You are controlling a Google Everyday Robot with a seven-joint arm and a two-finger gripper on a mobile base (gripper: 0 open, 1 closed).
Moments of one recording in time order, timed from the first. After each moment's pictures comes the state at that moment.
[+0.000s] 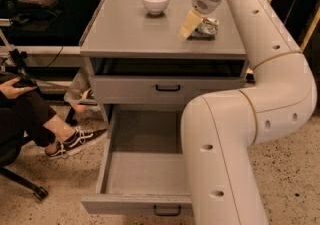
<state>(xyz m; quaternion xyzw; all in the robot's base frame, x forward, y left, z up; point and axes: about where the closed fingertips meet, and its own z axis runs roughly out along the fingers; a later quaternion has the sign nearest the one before) 0.842 -0.132 0.886 -0.50 0.82 -0.04 0.29</state>
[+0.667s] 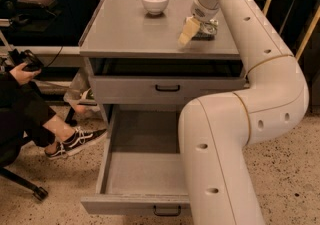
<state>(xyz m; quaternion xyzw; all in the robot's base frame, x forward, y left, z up) 0.851 -0.141 0.856 -0.46 0.84 -0.04 0.27</state>
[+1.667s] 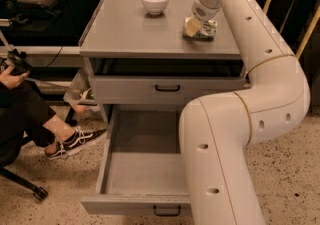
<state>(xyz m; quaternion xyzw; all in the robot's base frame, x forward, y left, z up) 0.851 -0.141 0.856 -0.46 0.84 -0.04 0.27</state>
